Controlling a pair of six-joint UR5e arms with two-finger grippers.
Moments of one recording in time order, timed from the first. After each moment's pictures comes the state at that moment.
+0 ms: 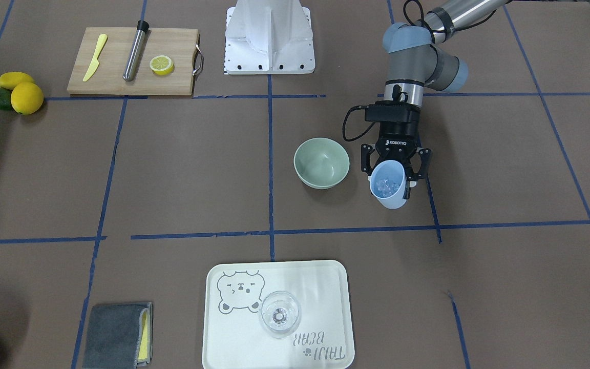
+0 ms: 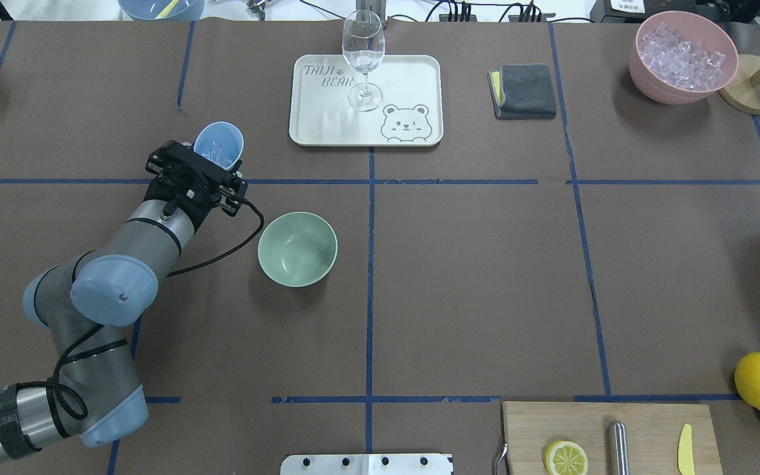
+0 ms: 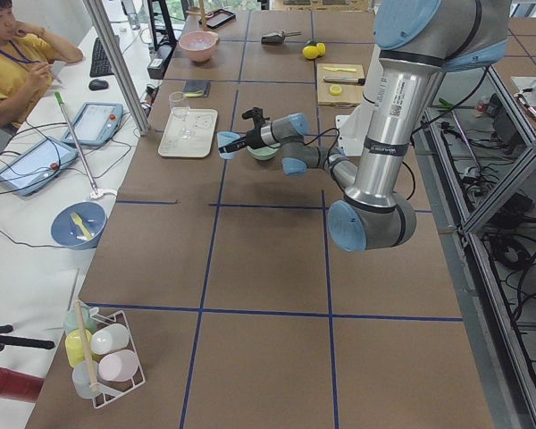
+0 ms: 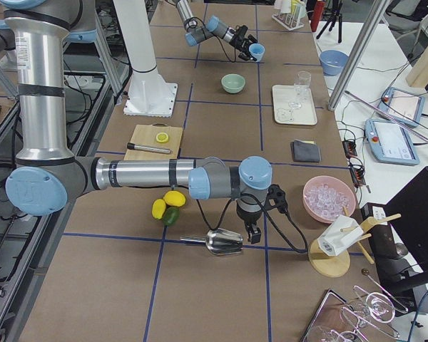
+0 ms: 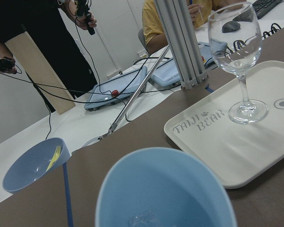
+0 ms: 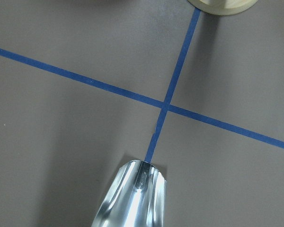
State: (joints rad) left arm -0.44 -1.88 -1.68 -2.41 -0.91 -0.46; right arm 1.53 -1.59 1.64 -1.54 2.30 -0.21
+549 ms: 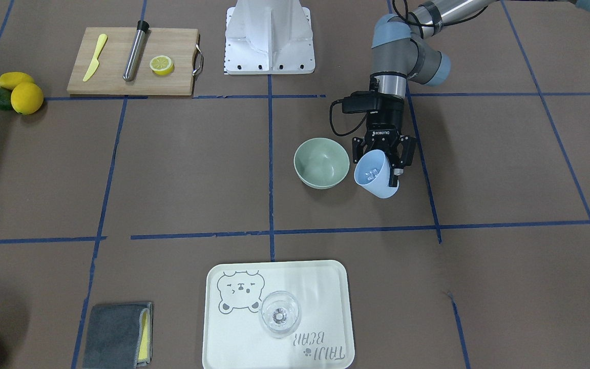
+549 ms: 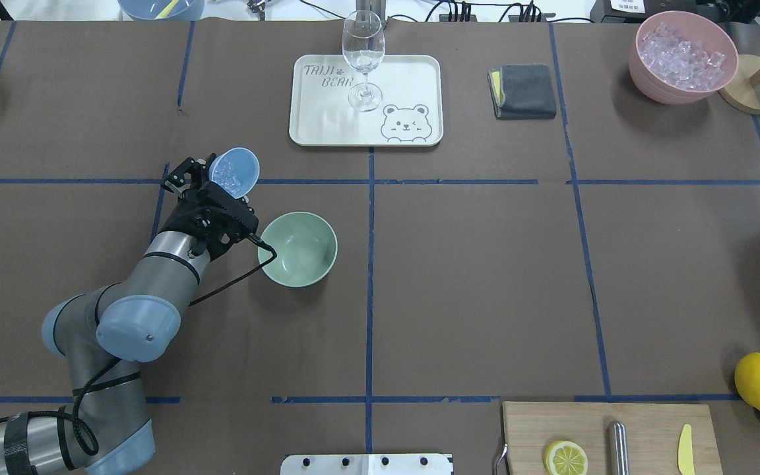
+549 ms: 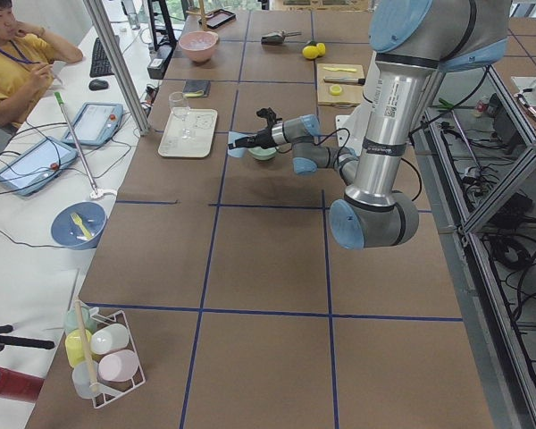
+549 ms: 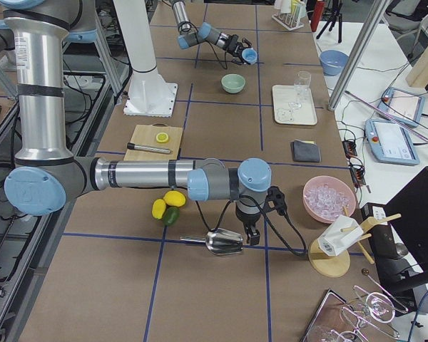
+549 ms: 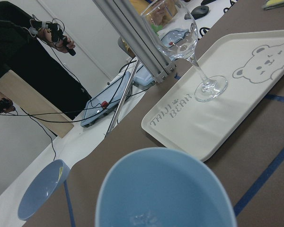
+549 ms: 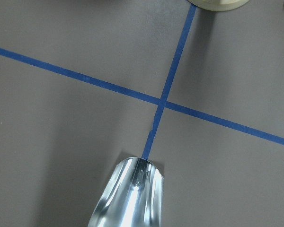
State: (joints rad) left arm -0.37 -1.88 -1.68 -2.40 -0.77 -0.16; right arm 1.53 -1.59 1.64 -1.54 2.30 -0.21
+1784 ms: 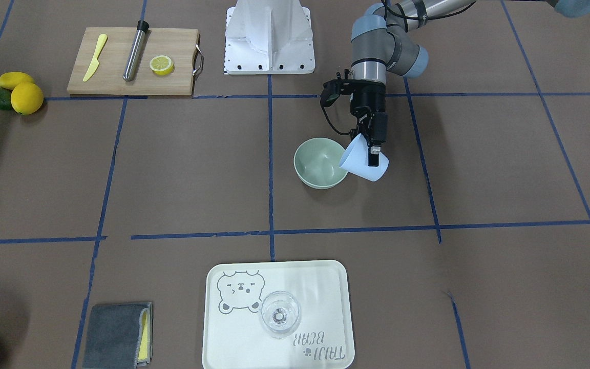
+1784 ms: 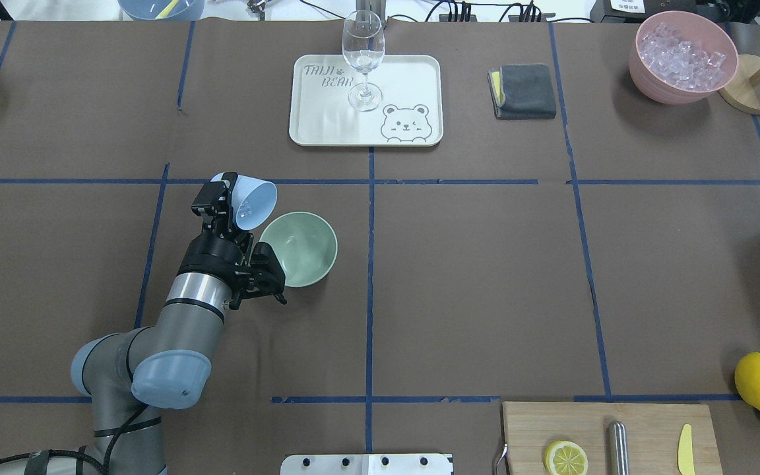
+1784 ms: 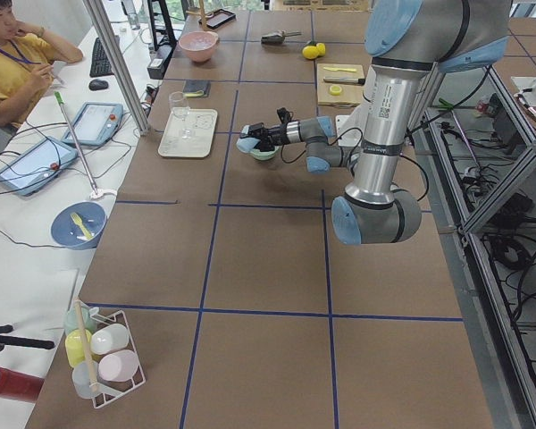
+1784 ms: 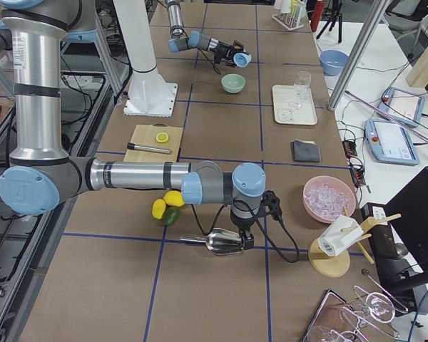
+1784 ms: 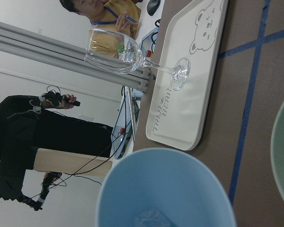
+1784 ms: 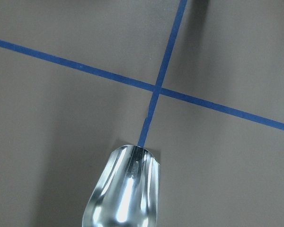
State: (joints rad) left arm -0.26 -1.91 -1.66 -2.40 -0.54 0.37; right arm 1.54 -1.62 1.65 -1.54 2.31 -0.21
